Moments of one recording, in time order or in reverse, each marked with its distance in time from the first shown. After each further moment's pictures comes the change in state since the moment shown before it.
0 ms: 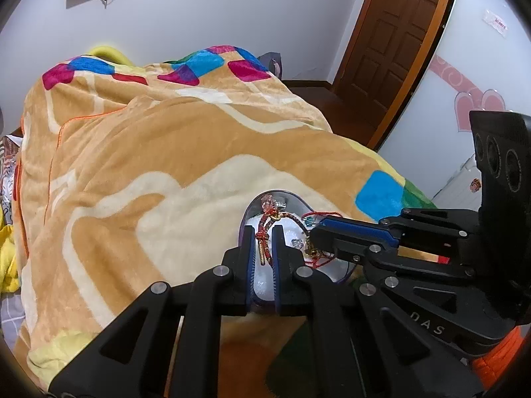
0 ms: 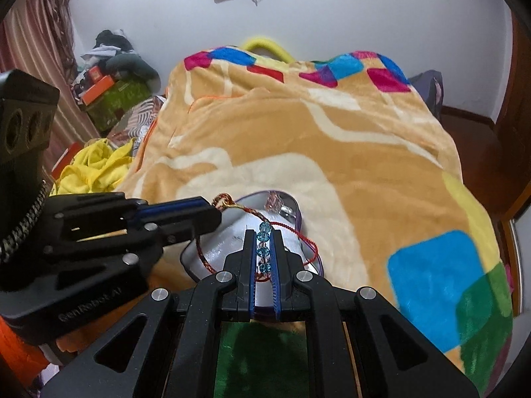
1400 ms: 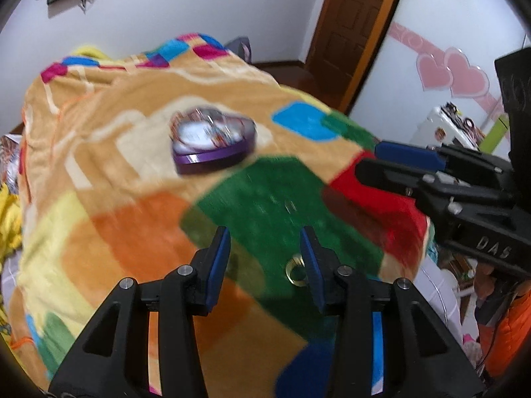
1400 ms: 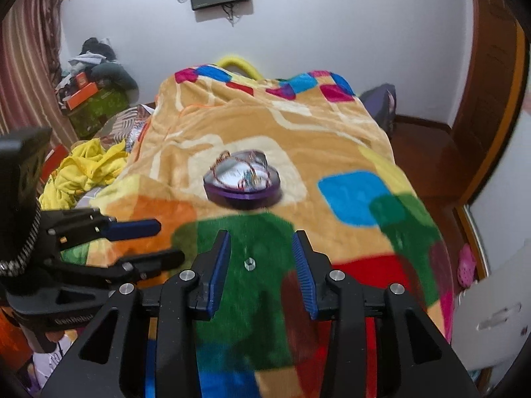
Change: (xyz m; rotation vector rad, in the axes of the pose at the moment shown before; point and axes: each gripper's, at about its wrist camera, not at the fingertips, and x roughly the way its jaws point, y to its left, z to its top) left arm -0.076 -0.076 -0.101 0.088 0.078 -0.060; right arm -0.109 0.026 -0.069 0.027 -0.068 -0.179
